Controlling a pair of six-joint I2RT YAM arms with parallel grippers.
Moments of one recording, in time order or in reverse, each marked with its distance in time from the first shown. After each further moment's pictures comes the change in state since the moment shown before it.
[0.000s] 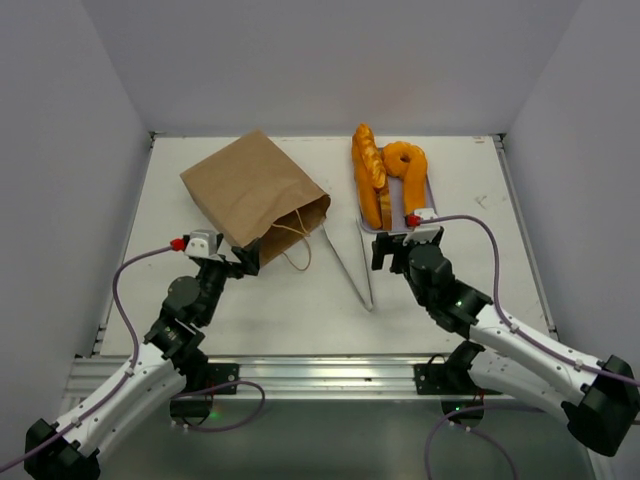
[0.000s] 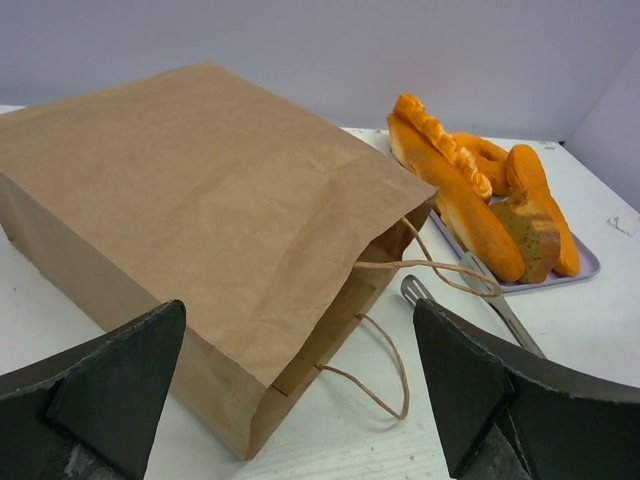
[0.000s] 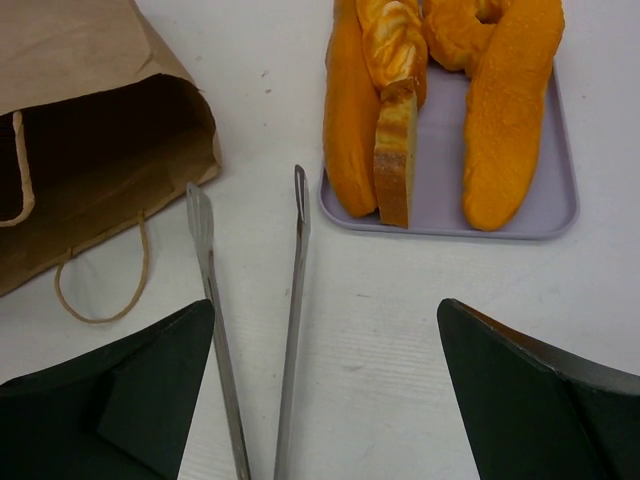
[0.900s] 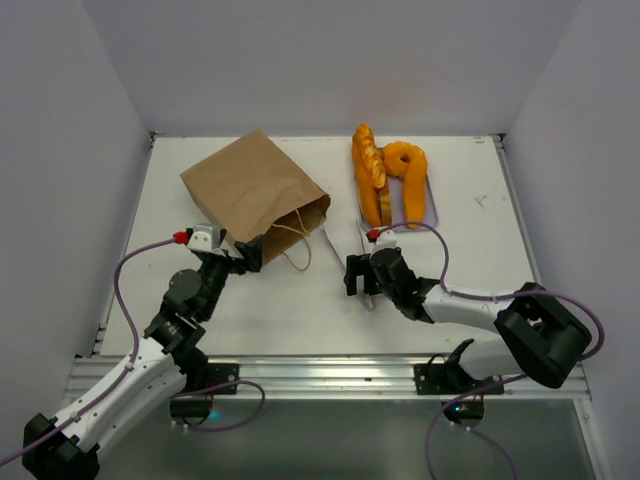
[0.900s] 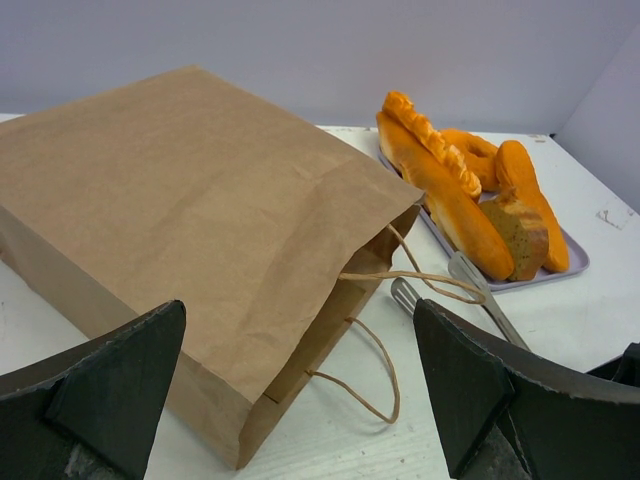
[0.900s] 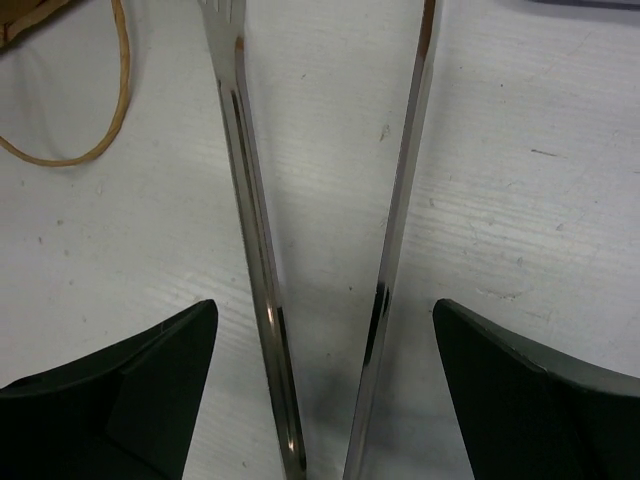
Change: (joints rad) left arm 0.000 0.058 0.058 -0.016 0.026 0.004; right arm -0.002 0.495 -0.085 0.247 -0.308 0.187
